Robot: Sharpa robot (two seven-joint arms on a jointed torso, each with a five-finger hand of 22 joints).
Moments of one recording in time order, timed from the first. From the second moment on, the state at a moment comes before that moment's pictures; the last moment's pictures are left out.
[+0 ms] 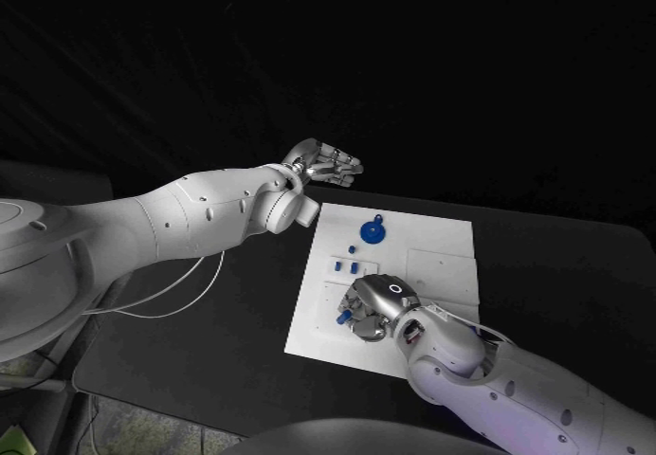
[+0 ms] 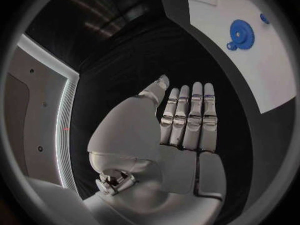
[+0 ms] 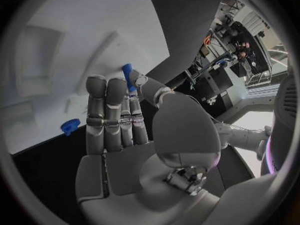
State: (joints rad) left arm 1.26 -0.61 -0.09 1.08 -0.32 -0.32 0.24; left_hand 1.36 -0.03 0.22 -0.03 0.10 1.06 0.13 0.06 0.06 1.12 0.13 0.06 0.06 1.13 0.13 0.06 0.07 0.06 1.02 0.11 0.07 0.08; right arm 0.77 -0.47 0.10 1.49 -1.89 -0.28 -0.30; right_hand 1.26 -0.11 0.63 -0.23 0.05 1.29 0.07 0.06 0.07 1.37 0.02 0.06 0.06 1.44 -0.07 0.80 0.66 0.09 1.46 -0.09 0.43 1.31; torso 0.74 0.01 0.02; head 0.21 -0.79
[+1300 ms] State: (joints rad) left arm 1.26 -0.61 -0.09 1.08 -0.32 -0.30 0.24; left_hand 1.36 -0.02 0.22 -0.03 0.10 1.06 0.13 0.06 0.06 1.12 0.13 0.06 0.06 1.13 0.13 0.06 0.07 0.06 1.02 0.11 0.07 0.08; right arm 0.77 -0.45 0.06 1.46 -1.89 -0.32 -0.33; right_hand 1.25 -0.18 0.61 -0.20 0.07 1.16 0.11 0.06 0.07 1.22 0.06 0.06 0.06 1.43 -0.05 0.80 0.64 0.13 1.47 -0.07 0.34 1.31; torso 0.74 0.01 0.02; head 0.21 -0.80
